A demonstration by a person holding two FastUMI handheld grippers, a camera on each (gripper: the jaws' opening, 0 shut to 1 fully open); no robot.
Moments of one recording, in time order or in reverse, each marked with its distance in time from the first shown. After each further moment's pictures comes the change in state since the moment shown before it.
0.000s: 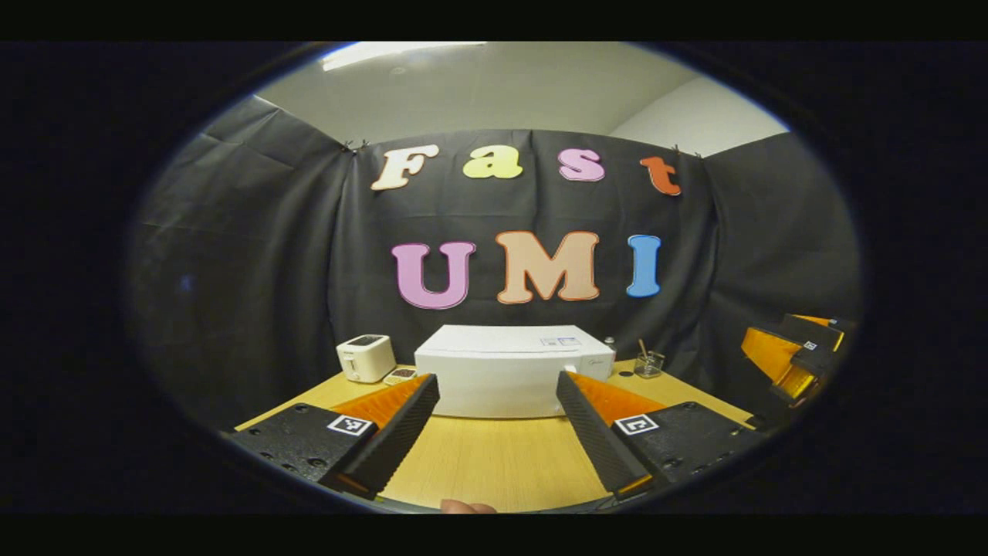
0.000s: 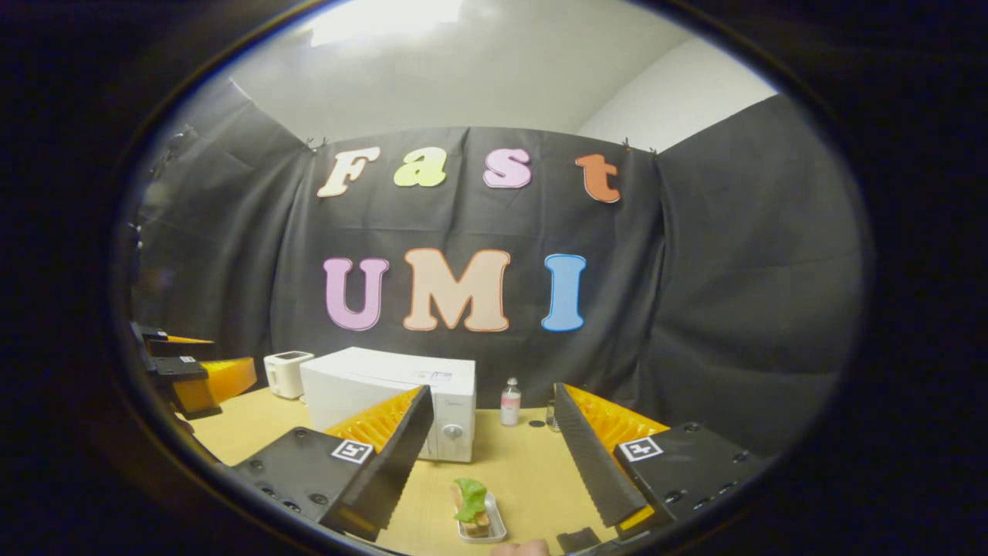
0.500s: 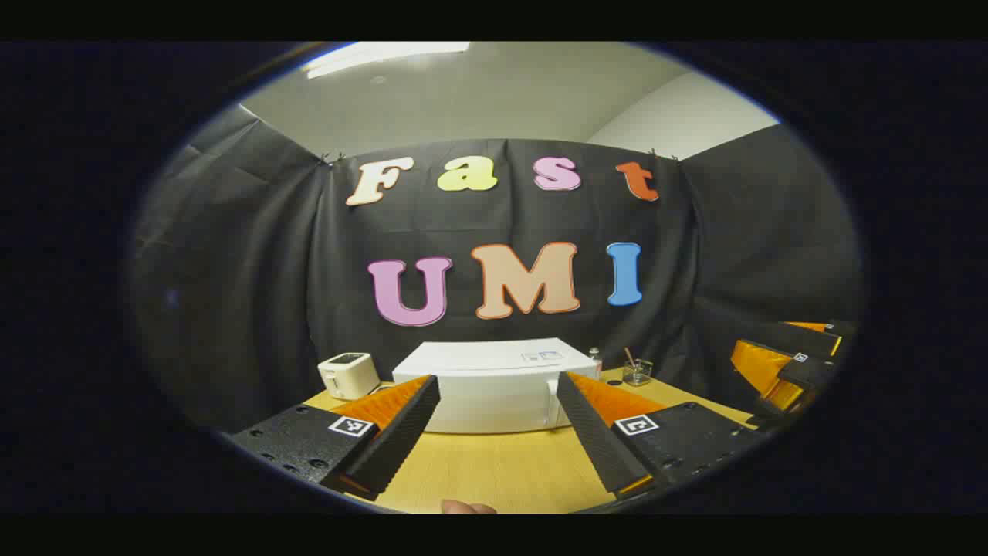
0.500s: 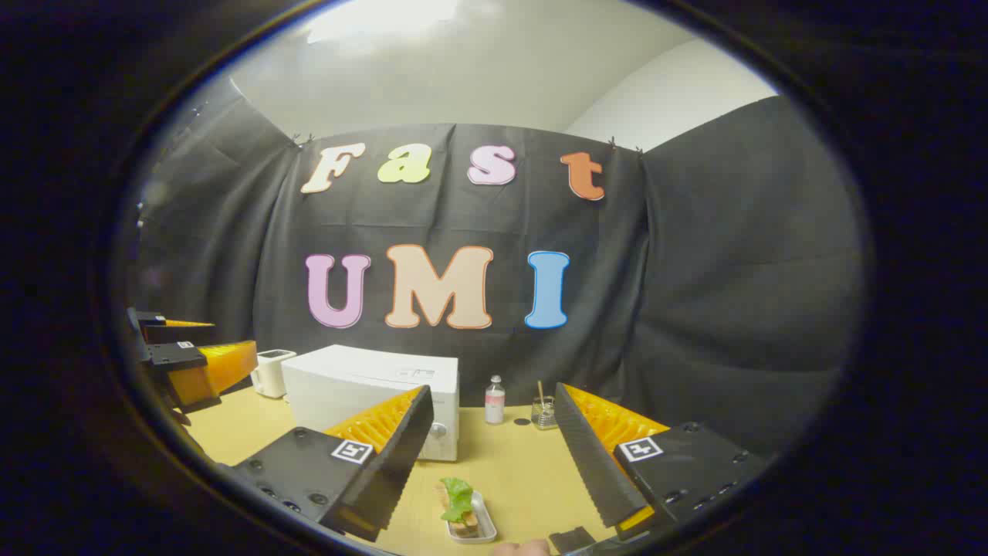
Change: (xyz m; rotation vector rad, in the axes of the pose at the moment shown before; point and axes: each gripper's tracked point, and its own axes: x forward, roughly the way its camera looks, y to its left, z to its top) left arm 0.013 -0.019 0.009 0.003 -0.039 -0.073; right arm -0.005 -0.005 -0.007 -0.003 0.009 -0.059
